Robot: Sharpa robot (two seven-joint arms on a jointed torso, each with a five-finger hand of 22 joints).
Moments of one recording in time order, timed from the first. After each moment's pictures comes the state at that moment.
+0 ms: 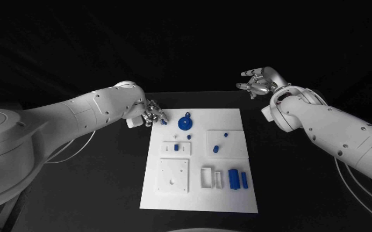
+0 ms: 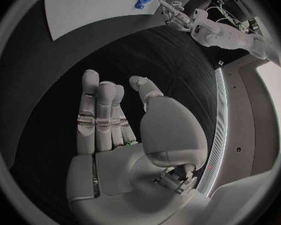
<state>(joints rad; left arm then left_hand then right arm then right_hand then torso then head) 1.30 -0.51 -0.20 0.85 -0.80 0.21 -0.38 1.11 0.16 0.14 -0.15 0.29 1.03 0.00 0.37 0.55 1.45 -0.08 0.72 0.65 1.39 -0.11 1.10 0.90 0.04 1.30 -0.13 0.56 1.31 1.05 -0.61 0.31 1.13 -1.17 -0.42 -0.07 1.22 -0.09 0.11 -0.09 0.69 0.82 0.14 0.06 0.06 1.10 0.02 0.87 0.78 1.37 -0.05 0.79 0.89 0.09 1.43 -0.07 0.17 1.31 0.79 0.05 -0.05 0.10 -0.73</state>
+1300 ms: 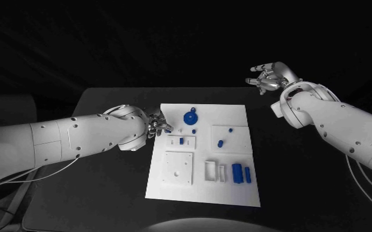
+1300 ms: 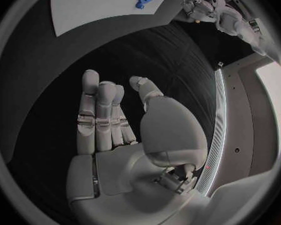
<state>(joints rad) 1.23 -0.78 -0.24 1.45 -1.06 -0.26 -0.49 1.12 0.13 0.16 -0.17 0.31 1.06 0.03 0.33 0.60 1.47 -0.08 0.69 0.64 1.44 -0.12 1.10 0.93 0.04 1.35 -0.13 0.60 1.31 1.03 -0.65 0.31 1.14 -1.17 -0.42 -0.07 1.22 -0.09 0.12 -0.09 0.69 0.82 0.14 0.06 0.06 1.09 0.02 0.87 0.78 1.37 -0.05 0.79 0.89 0.09 1.43 -0.07 0.17 1.31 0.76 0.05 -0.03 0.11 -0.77</state>
